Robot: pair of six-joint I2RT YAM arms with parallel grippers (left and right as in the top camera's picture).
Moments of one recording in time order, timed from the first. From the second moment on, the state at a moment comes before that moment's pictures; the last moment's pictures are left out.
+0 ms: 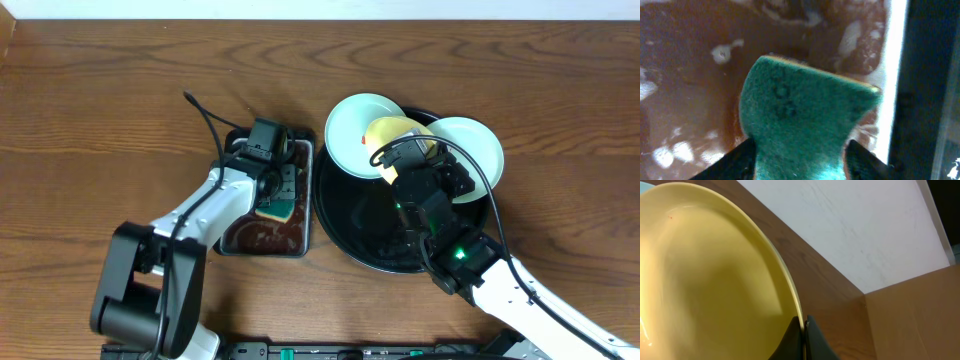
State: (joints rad) left arm -0.32 1.71 0.94 -0.46 0.04 -0.33; right arm 0.71 1.21 0.71 -0.04 0.89 -0.42
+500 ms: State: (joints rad) left arm -0.32 1.66 0.94 -0.45 0.00 -0.33; right arm 0.71 1.21 0.71 -0.04 0.89 -0.42
